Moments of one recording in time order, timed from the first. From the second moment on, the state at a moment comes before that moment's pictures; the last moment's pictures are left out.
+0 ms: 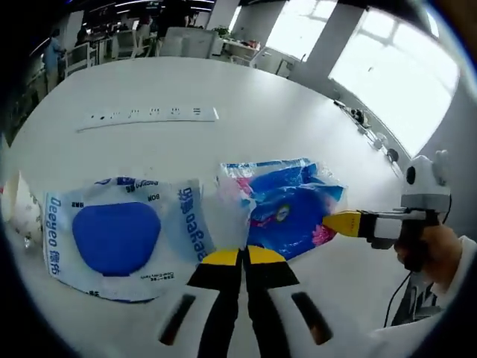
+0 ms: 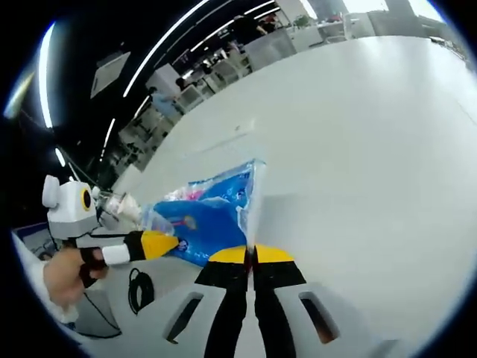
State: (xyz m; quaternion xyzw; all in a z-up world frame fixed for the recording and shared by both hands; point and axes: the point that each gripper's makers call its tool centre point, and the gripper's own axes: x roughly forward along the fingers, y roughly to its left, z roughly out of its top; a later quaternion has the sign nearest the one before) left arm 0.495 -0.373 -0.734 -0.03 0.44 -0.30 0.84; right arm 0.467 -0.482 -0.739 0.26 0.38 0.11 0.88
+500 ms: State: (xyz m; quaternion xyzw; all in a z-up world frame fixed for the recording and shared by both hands) left arm 0.494 -0.379 -0.746 -0.04 0.46 -0.30 0.84; right arm 0.474 -0.488 -0.754 0.26 0.39 0.12 0.87
